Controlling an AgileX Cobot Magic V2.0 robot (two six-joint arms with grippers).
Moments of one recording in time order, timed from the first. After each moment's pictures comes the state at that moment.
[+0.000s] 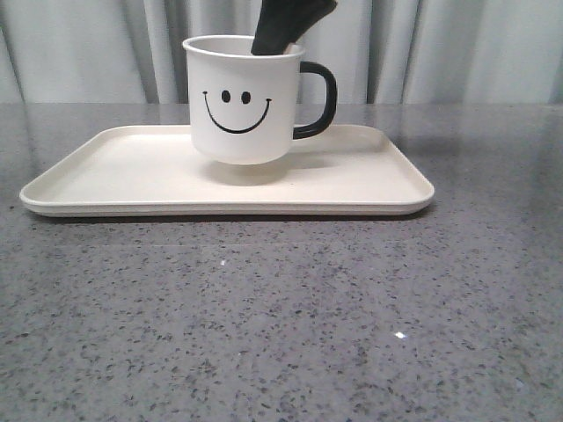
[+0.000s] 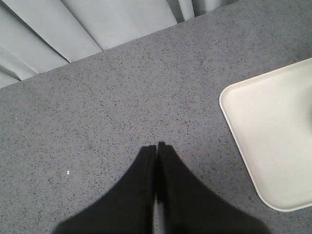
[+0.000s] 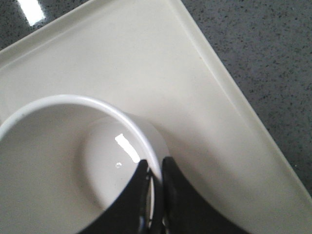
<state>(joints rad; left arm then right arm) -0.27 1.20 -1.68 0.24 1.28 0.00 0.44 2.06 -2.12 0.45 1.25 -0.63</state>
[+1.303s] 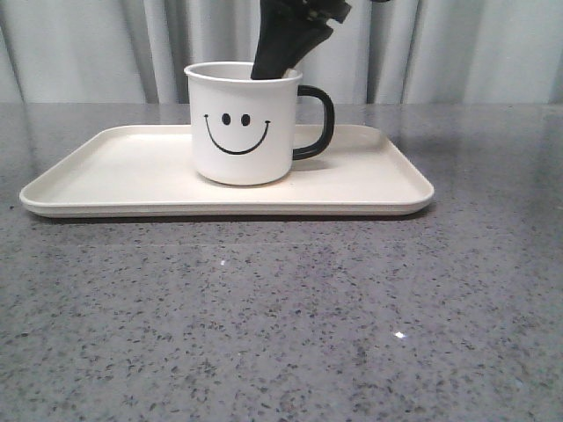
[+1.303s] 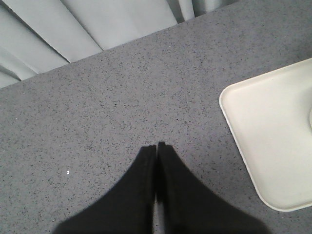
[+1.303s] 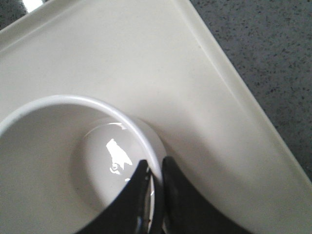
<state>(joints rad) -0.27 1.20 -1.68 0.24 1.28 0.00 0.45 2.11 -2.12 0.45 1.25 -0.64</state>
